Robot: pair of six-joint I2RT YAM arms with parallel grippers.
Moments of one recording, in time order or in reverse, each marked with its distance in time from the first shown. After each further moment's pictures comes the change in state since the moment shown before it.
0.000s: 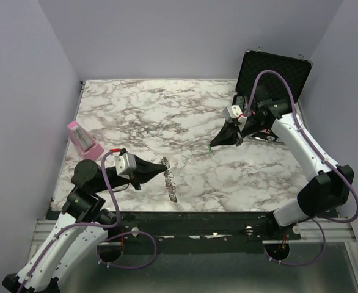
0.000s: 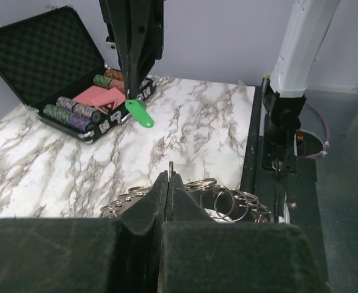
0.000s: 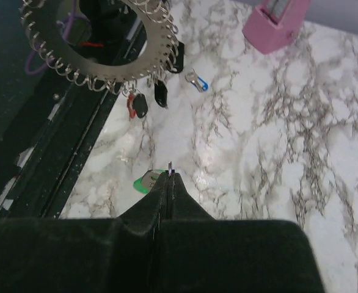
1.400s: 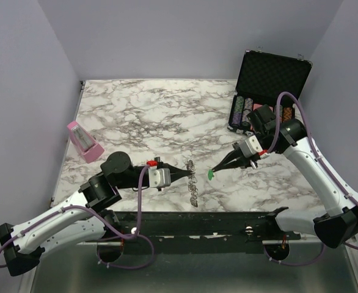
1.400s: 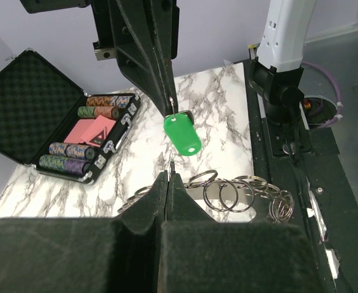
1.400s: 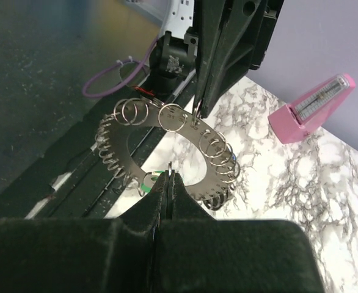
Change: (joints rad) left arm -0.446 0.264 0.132 0.025 -0.255 0.372; right arm 0.146 -0.261 -0.098 -0.225 -0.145 -0.338
